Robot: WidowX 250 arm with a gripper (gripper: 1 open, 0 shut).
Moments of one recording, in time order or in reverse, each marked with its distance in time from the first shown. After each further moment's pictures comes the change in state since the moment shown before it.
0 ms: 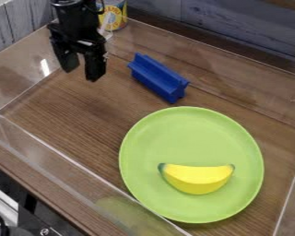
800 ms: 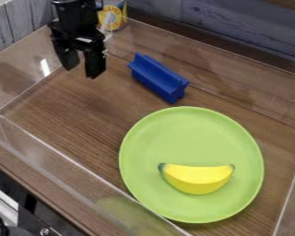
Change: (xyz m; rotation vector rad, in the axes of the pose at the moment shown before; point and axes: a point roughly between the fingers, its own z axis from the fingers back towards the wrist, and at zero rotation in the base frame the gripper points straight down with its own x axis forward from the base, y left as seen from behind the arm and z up) arm 0.005 0.004 0.000 -0.021 0.008 -0.003
